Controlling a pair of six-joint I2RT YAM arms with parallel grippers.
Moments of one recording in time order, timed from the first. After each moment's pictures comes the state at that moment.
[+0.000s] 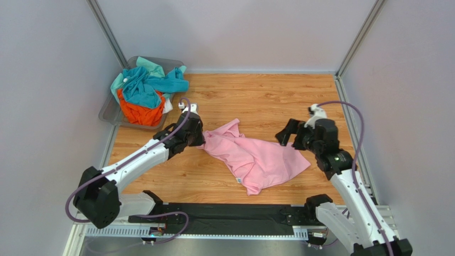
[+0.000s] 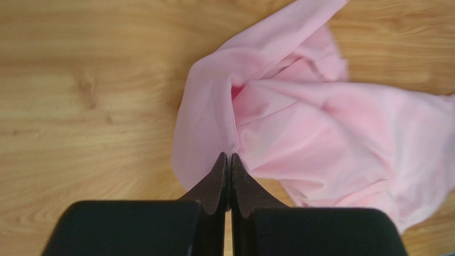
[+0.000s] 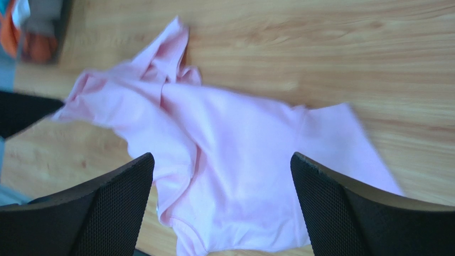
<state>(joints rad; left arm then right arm) -0.62 1.22 0.85 -0.36 -0.19 -0.58 0.17 0.77 0.72 -0.46 -0.20 0.43</state>
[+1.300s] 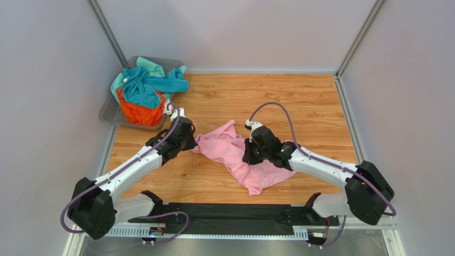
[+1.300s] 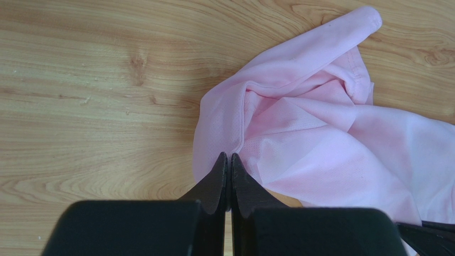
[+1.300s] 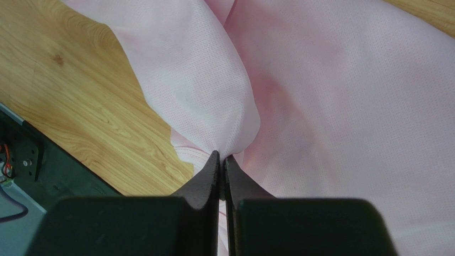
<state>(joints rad) -0.56 1.14 0.73 -0.39 -0.26 -0.68 0.80 1.33 0.74 -0.24 -0.06 0.51</state>
